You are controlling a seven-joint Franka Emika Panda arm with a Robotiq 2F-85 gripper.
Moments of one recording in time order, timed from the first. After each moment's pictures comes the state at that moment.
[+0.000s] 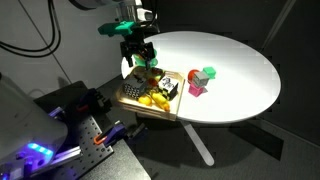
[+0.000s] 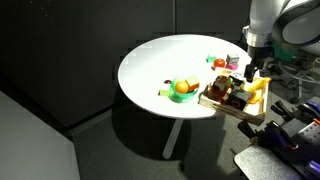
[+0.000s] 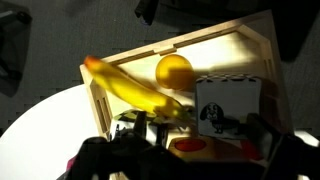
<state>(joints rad) 0.04 -0.03 0.07 -2.64 -0.37 2.43 0.13</state>
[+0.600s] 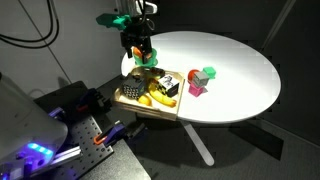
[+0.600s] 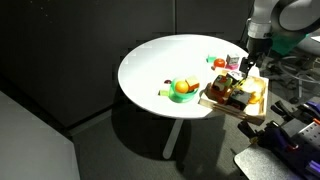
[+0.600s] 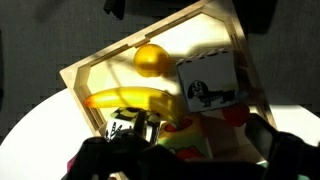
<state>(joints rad) 0.05 -0.09 0.08 -2.63 -0.17 2.43 0.13</state>
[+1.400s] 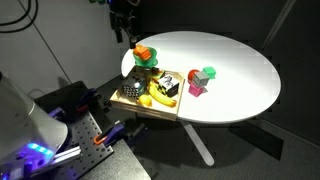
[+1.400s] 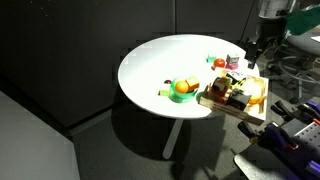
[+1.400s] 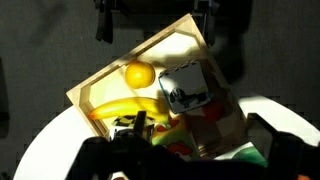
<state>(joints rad) 0.07 -0.29 0.11 -2.63 -0.05 2.20 0.19</state>
